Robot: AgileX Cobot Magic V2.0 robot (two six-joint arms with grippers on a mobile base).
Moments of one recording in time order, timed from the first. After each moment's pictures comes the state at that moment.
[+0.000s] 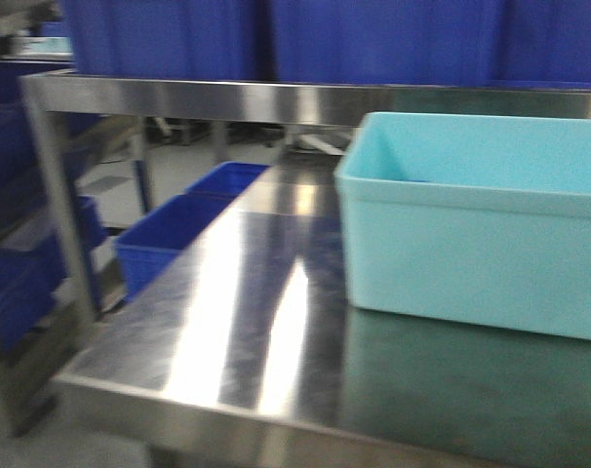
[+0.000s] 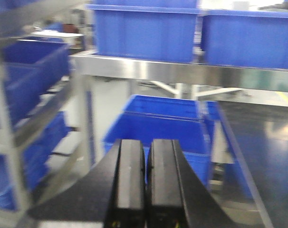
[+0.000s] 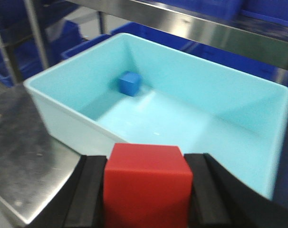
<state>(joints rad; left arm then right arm) -0.09 -0.01 0.01 -0.24 0.05 0.17 0.56 0.14 -0.44 -0.36 0.71 0.32</state>
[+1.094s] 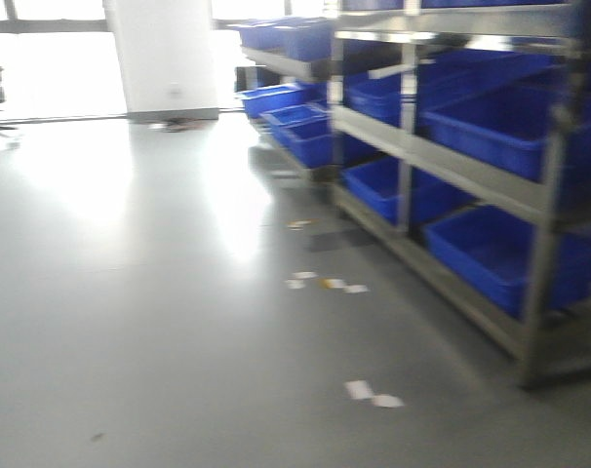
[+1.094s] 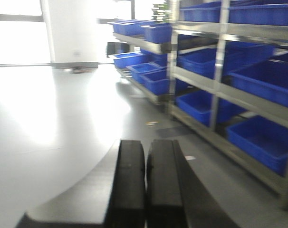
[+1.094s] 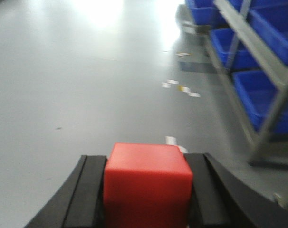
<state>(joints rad) -0.09 -0.01 0.01 -0.24 0.05 0.17 0.56 0.14 -0.44 -0.37 0.71 0.32</state>
